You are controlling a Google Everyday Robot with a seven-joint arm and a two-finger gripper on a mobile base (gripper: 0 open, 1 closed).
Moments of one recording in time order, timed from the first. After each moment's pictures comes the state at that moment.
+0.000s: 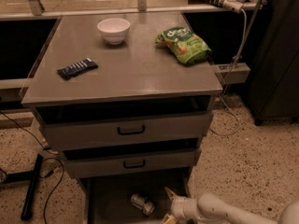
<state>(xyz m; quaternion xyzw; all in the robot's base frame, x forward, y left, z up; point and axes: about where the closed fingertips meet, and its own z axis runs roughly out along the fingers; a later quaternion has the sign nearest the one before) 0.460 -0.073 0.209 -0.54 0.72 0.25 0.36</state>
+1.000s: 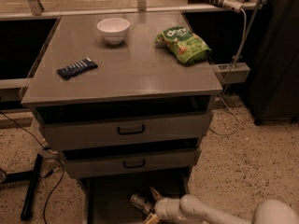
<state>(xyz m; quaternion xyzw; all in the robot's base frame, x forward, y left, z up) 0.485 -0.001 0.161 -0.53 0.71 0.26 0.39</state>
